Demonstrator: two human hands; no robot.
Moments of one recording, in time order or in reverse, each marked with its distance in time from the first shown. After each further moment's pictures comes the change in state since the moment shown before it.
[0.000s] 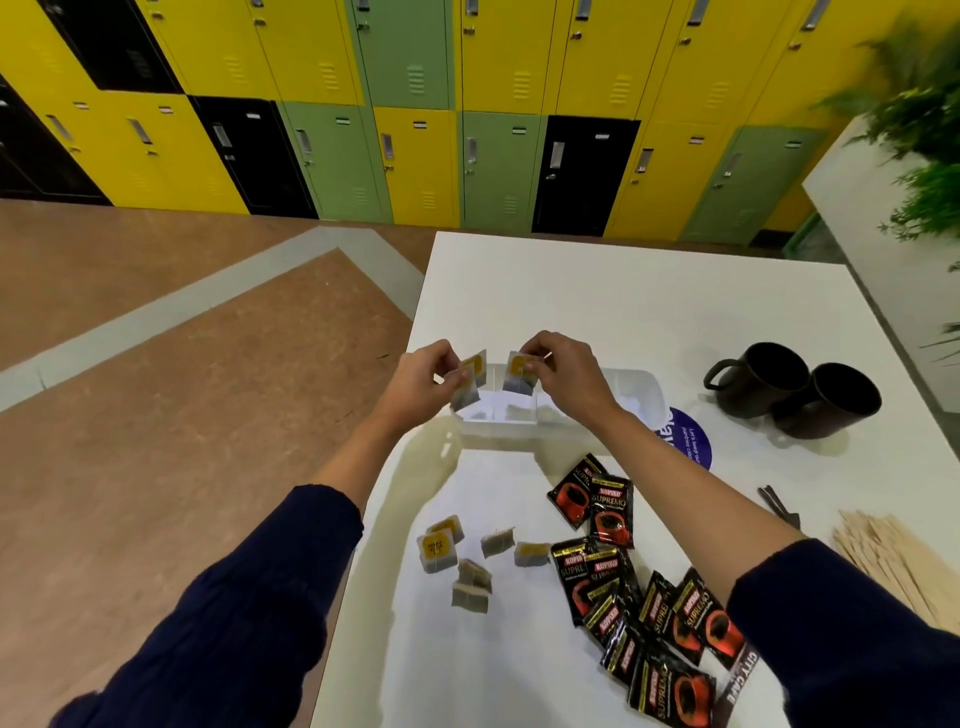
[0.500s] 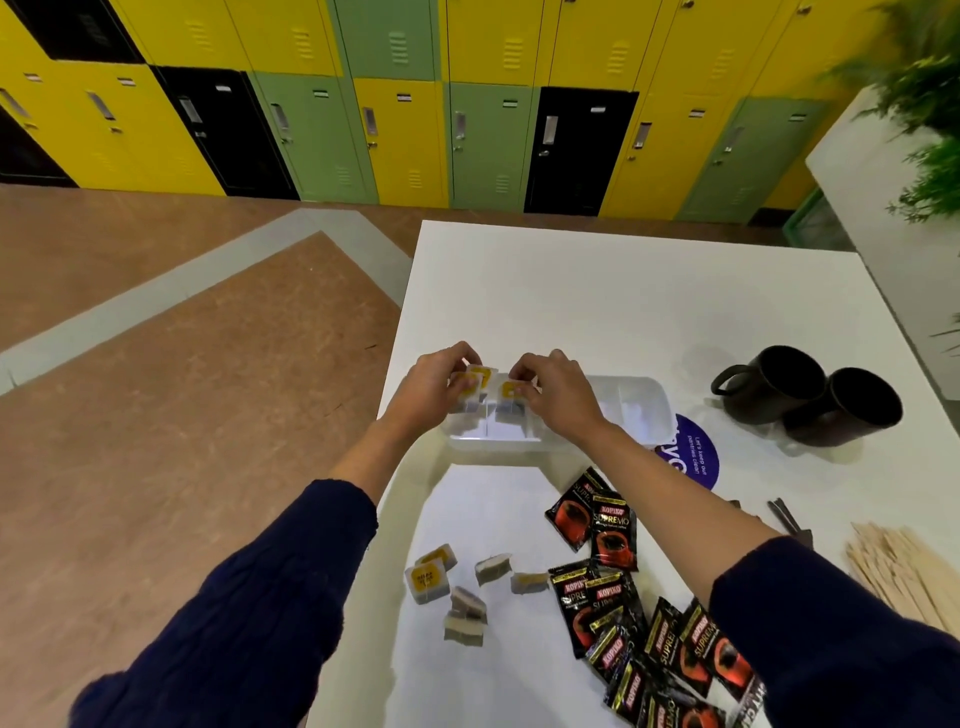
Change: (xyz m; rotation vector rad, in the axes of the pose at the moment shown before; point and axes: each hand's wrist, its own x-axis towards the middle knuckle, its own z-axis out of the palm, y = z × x) left_hand 0.041 -0.013 0.031 0.093 -0.139 0.034; right_hand 0.023 0.033 0.027 -0.221 -0.090 -0.006
